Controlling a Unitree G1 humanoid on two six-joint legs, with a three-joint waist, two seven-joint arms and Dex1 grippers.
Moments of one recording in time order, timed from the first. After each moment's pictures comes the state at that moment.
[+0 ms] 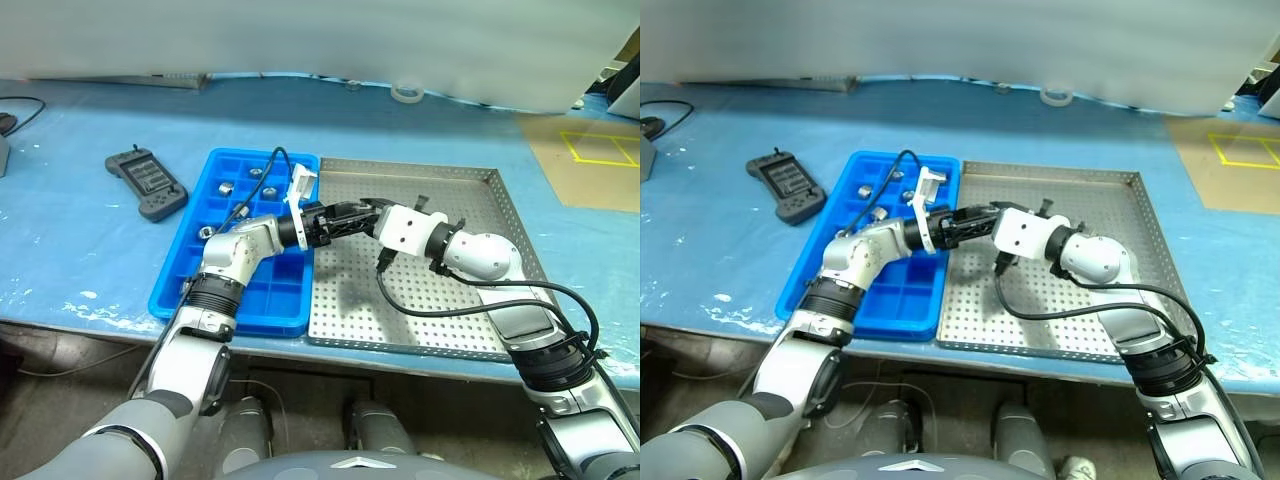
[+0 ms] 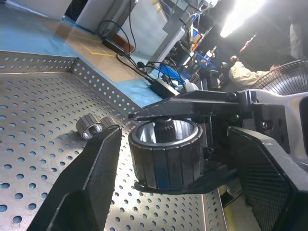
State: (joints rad) left arm -0.77 0.08 -0.01 0.46 -0.54 0.62 -1.02; right arm -0.39 -0.59 0.21 -0.26 -0.20 0.13 0.70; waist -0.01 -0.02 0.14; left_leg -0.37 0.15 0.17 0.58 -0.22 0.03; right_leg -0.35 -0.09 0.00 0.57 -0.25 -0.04
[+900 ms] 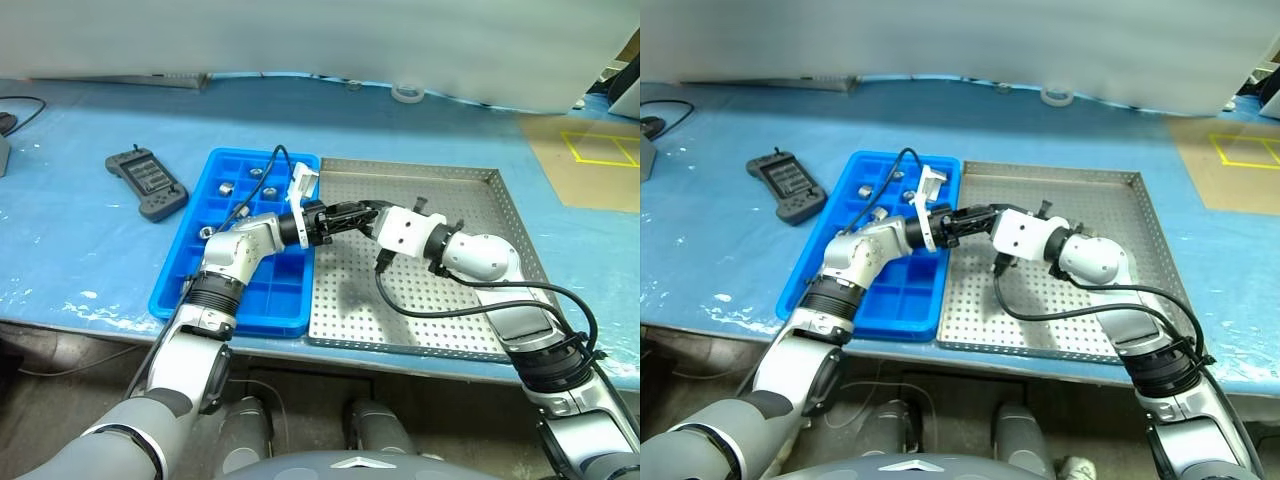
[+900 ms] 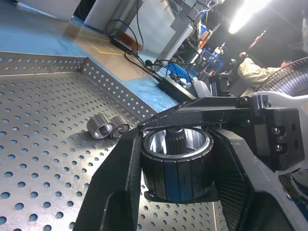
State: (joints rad) left arm -0.78 0.09 -0.03 0.46 -0.53 0.61 -1.00; right arm -0.39 -0.58 0.21 -0.28 -0.19 0.17 0.71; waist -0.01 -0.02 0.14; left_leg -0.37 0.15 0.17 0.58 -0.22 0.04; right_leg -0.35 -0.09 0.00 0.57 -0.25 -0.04
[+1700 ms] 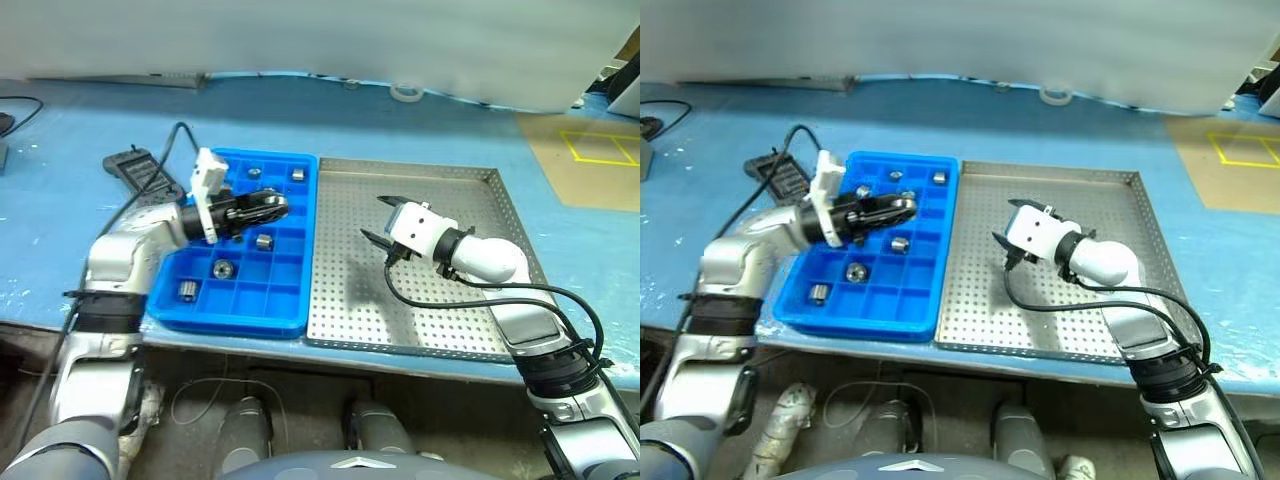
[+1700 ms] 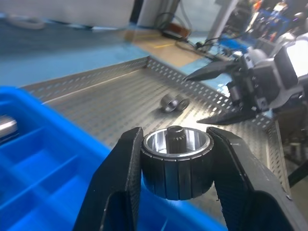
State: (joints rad) left arm -0.57 0.54 0.08 0.14 -0.52 0.58 -1.06; right arm -0.36 -0.57 0.17 -0.23 -0.16 0.21 0.68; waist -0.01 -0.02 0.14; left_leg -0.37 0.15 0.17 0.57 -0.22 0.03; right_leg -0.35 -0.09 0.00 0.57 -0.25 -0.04
